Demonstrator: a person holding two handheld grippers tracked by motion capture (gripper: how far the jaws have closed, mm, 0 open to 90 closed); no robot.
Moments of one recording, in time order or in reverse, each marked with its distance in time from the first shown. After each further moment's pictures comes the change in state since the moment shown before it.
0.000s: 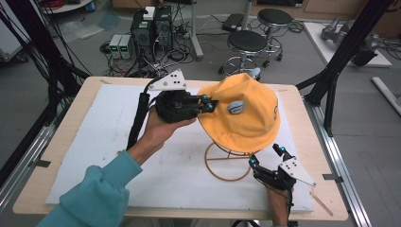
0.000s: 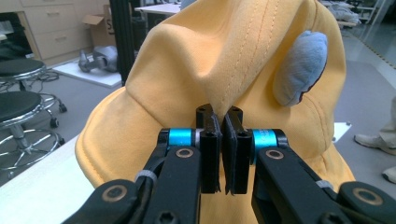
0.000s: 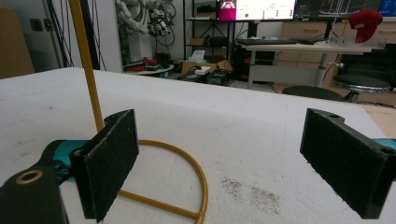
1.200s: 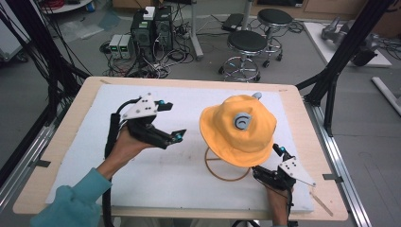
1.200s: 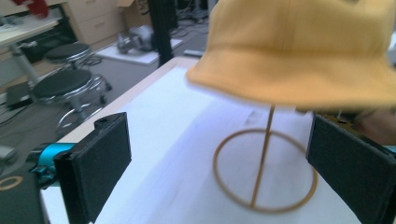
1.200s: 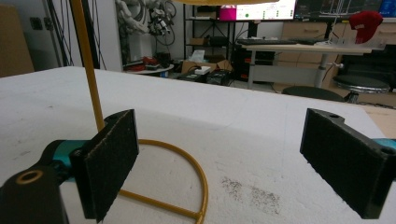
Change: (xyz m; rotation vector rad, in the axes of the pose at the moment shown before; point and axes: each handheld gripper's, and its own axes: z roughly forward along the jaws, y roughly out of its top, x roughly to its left) left arm 0.022 -0.078 -0.067 0.096 0.171 0.117; right arm 0.000 0.000 0.000 0.001 0.000 -0.012
